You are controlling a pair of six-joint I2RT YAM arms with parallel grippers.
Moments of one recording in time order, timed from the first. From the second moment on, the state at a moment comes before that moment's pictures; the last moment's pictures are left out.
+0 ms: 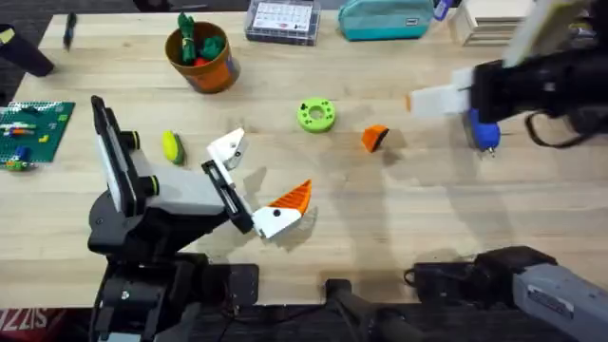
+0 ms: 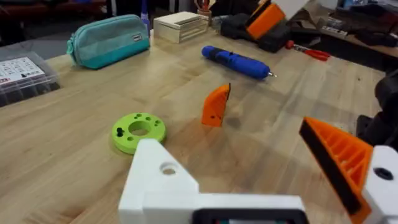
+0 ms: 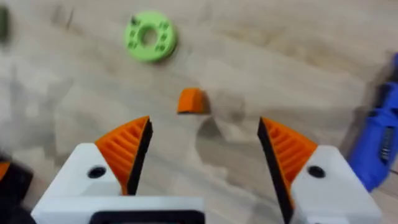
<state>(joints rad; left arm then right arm) -0.06 0.01 0.02 -0.11 0.93 -0.06 0.13 1.06 1.05 -0.93 -0.28 -0.08</state>
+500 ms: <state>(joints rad) -0.06 0.01 0.02 -0.11 0.93 -0.06 0.30 1.40 1.14 -1.01 -0.28 -0.23</state>
